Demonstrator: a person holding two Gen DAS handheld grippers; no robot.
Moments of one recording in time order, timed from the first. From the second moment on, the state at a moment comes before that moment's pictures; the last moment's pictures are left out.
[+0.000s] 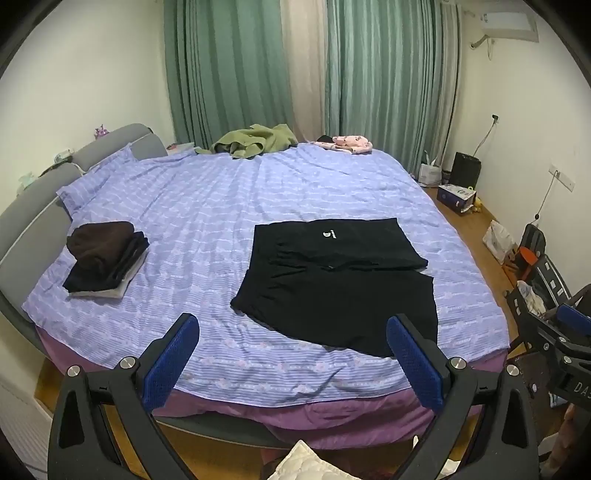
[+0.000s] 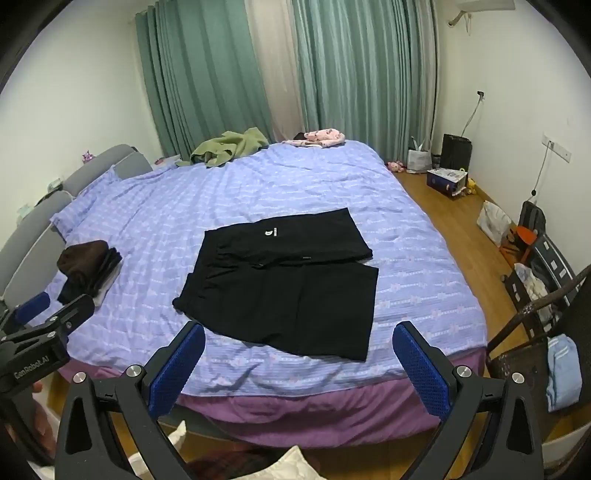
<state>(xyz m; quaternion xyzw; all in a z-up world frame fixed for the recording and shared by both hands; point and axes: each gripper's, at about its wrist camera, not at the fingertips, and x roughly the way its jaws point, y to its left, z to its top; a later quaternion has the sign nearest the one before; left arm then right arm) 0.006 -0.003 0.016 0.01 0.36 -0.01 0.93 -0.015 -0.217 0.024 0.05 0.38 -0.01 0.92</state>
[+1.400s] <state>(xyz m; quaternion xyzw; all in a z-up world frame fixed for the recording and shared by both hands) 0.002 0.003 0.018 0.01 0.35 -0.01 0.94 -0.009 -0.216 0.036 0.05 0.37 -0.01 0.93</state>
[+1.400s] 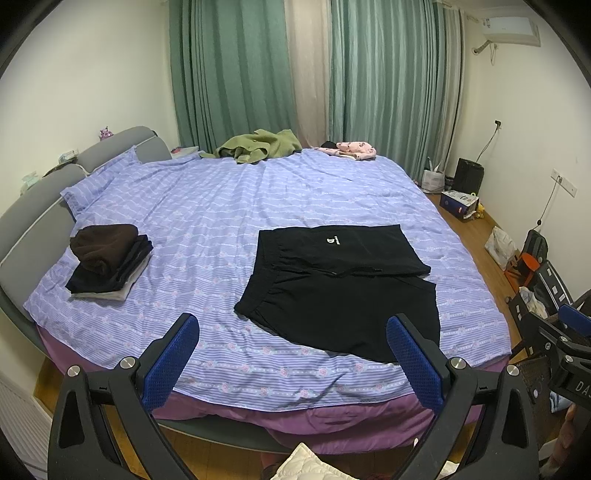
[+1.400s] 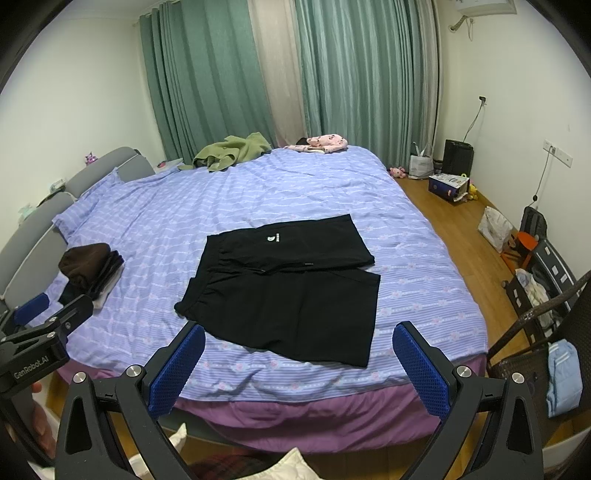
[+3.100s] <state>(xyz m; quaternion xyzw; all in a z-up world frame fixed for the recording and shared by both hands) 0.161 0.075 -0.128 0.07 0.45 -0.06 0.89 0.100 -0.173 -0.120 0.15 0.47 -0.13 0.86</state>
